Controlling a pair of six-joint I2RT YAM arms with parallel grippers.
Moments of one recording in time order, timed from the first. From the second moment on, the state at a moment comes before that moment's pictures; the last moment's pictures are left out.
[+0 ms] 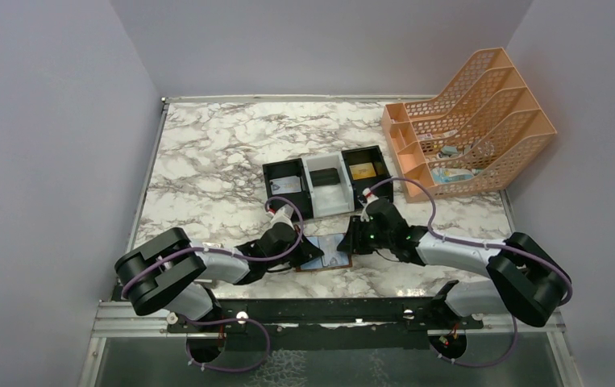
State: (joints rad) left arm -0.95 1.43 0.30 0.55 -0.01 -1.24; right arm 0.74 1.32 0.44 0.12 -0.17 0.71
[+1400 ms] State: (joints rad) left arm -0.95 1.51 0.30 0.65 0.01 -1.26; right arm 0.74 1.40 0.52 0.06 -0.23 0.61
